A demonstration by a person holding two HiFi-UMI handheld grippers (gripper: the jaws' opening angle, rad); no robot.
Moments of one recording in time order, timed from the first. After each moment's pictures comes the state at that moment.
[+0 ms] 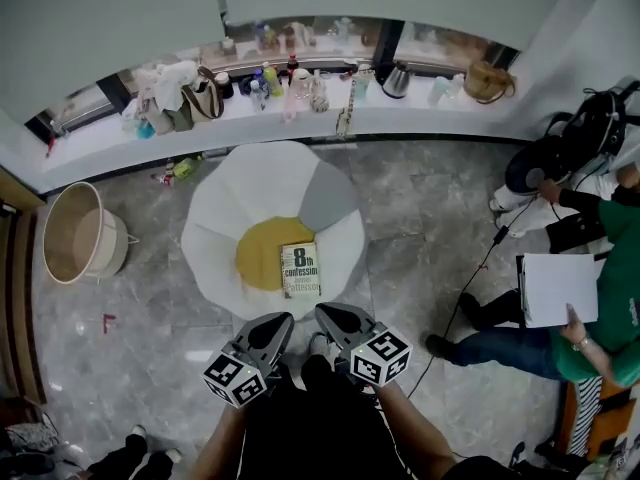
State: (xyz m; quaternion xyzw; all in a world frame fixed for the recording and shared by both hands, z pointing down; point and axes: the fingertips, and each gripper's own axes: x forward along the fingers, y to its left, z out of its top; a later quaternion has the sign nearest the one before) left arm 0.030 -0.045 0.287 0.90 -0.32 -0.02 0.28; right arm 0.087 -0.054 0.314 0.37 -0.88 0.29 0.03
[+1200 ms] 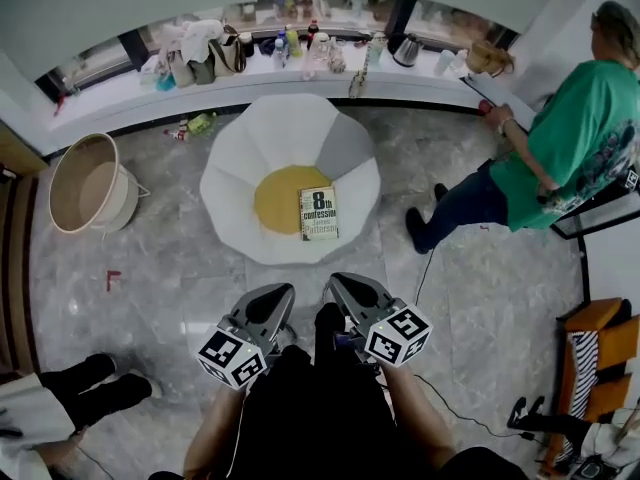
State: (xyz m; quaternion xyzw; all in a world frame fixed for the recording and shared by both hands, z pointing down) left arm -0.100 0.115 0.252 0.91 -0.32 -0.02 0.25; right arm -0.018 0.105 0.274 0.40 -0.88 0.27 0.01
